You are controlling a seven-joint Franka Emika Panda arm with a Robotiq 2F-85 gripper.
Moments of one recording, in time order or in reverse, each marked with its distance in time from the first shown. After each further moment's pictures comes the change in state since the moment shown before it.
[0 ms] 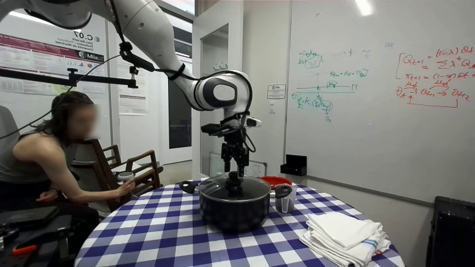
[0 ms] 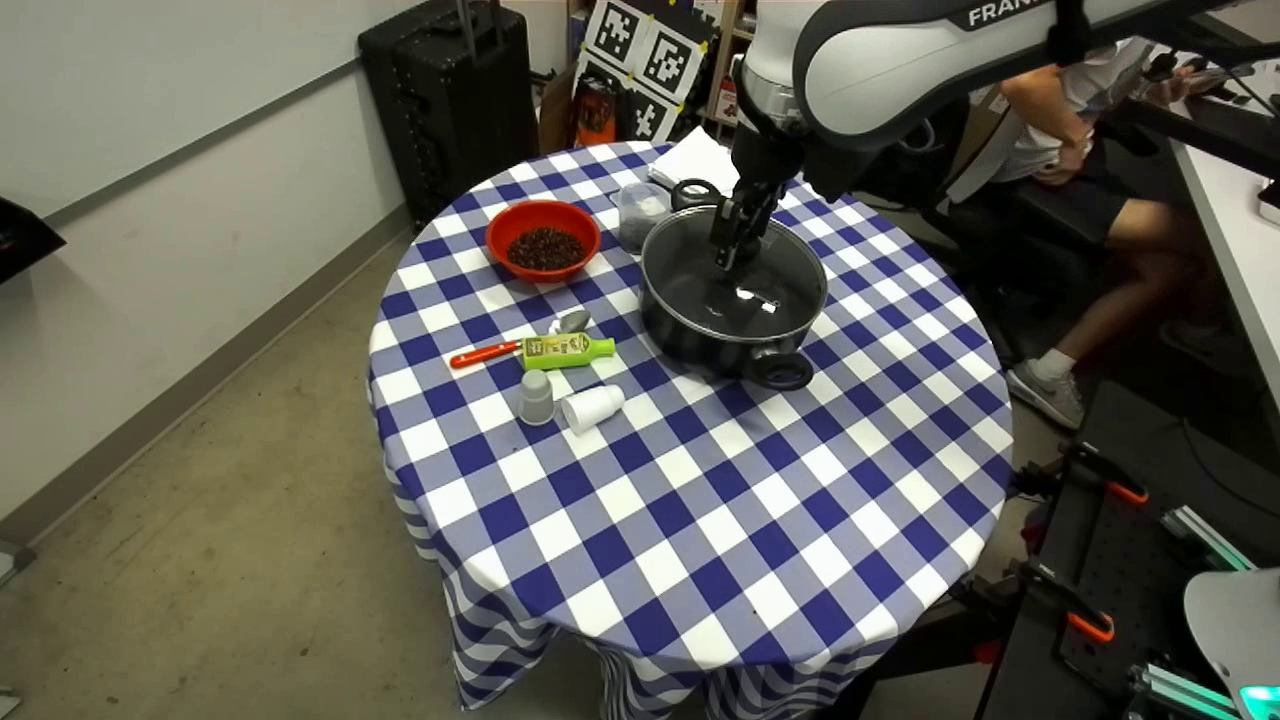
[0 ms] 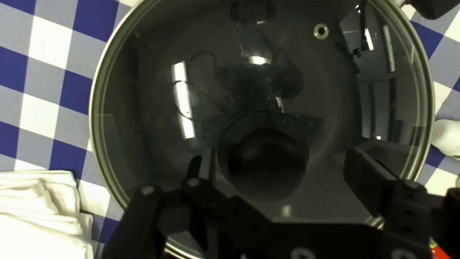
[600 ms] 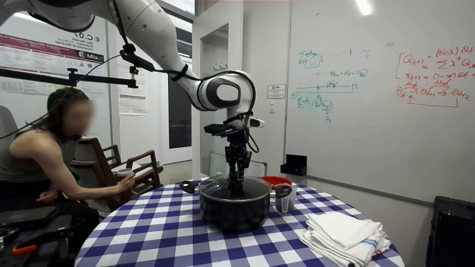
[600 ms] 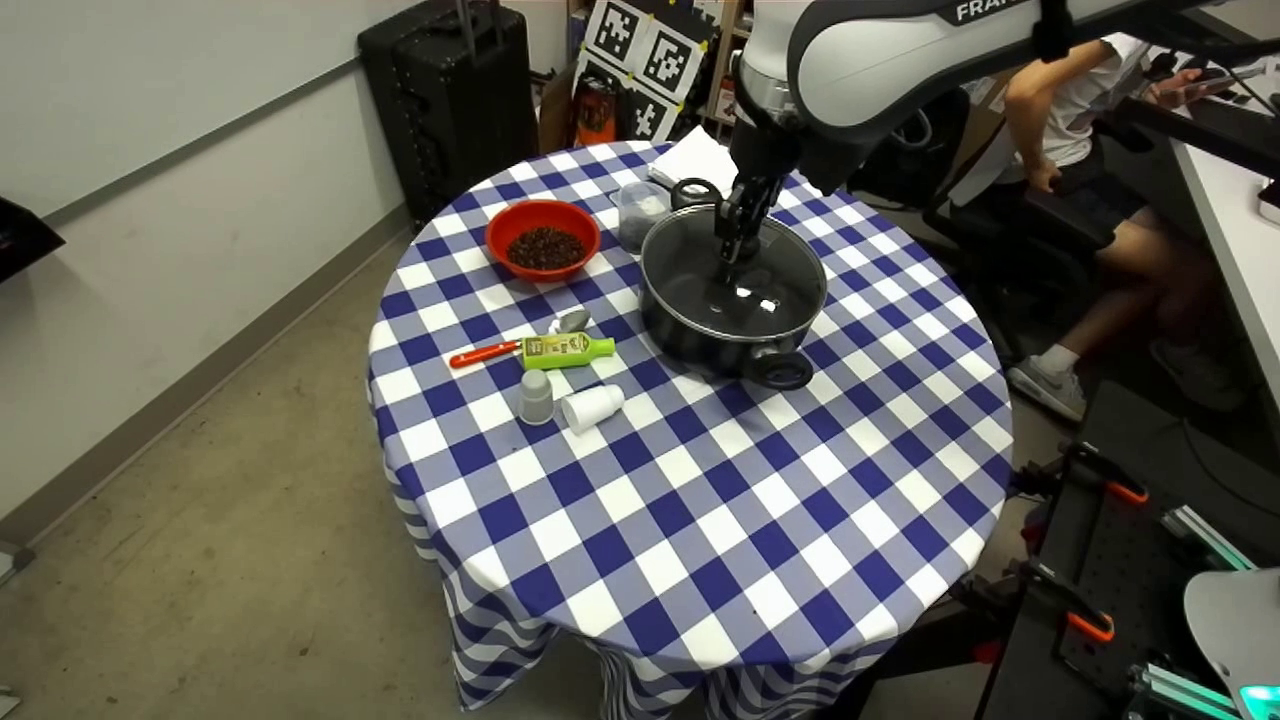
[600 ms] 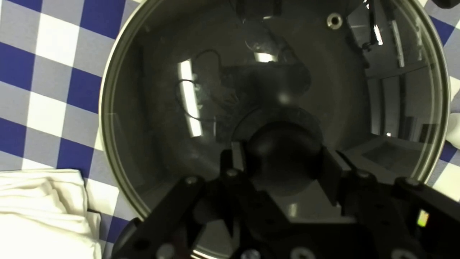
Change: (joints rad) arm -0.007 0.023 -0.006 0.037 0.001 -0.019 0.000
